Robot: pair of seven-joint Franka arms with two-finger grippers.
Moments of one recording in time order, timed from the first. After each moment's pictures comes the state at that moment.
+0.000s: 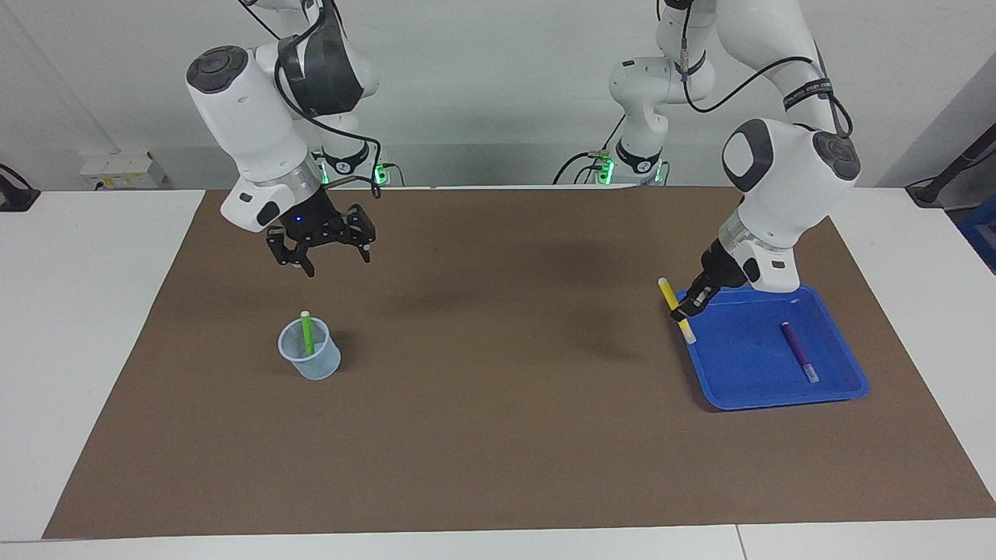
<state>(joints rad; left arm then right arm) 0.00 0.19 -0.14 -1.76 -0.22 2.02 -0.78 0.18 0.02 -0.03 -1.81 0.11 1.92 -0.06</state>
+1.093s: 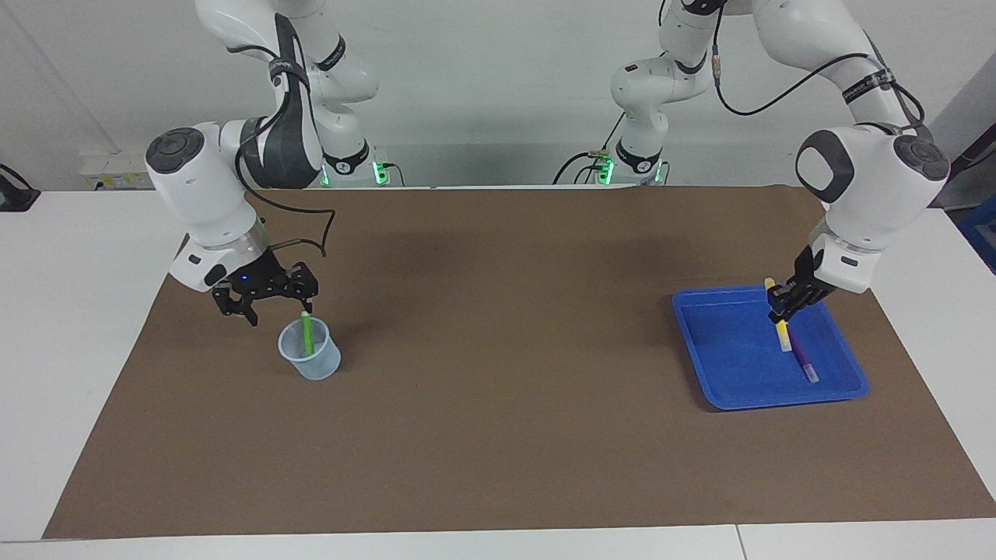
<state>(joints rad) 0.21 0.22 -0.13 -1.79 -0.04 2.11 -0.08 0.03 0.13 -0.03 -1.91 0.07 2.14 -0.20</state>
